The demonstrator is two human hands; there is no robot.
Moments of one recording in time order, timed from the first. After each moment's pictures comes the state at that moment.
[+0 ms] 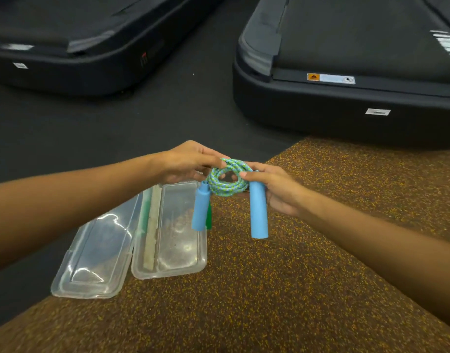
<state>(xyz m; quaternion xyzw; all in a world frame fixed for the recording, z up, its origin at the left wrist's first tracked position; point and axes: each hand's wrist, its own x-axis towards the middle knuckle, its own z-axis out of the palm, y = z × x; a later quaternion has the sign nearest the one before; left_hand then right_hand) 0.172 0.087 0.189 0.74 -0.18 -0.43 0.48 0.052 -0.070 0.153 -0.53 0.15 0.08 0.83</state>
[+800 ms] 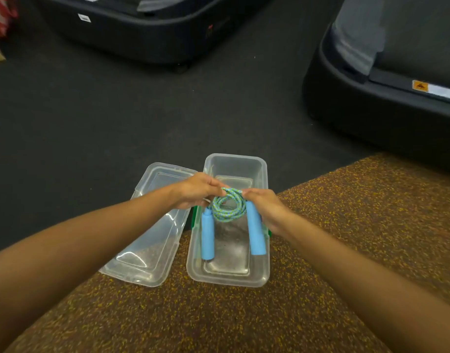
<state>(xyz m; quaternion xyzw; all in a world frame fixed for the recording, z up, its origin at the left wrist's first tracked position) 0.224 0.216 0.078 0.73 -0.07 -0.44 0.51 0.149 0.060 0.059 -0.67 0.27 0.12 0.68</state>
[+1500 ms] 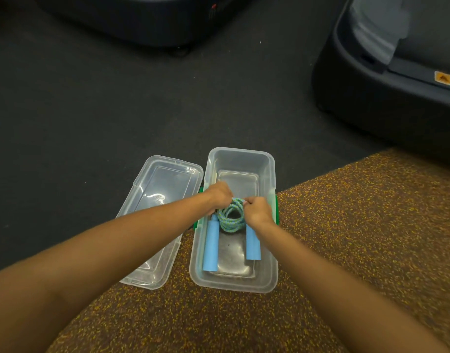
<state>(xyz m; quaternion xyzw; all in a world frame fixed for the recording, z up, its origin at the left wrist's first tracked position) 0.226 0.178 0.030 0.88 -0.06 -0.37 0.30 0.161 0.086 0.013 -0.81 0.32 0.11 0.47</state>
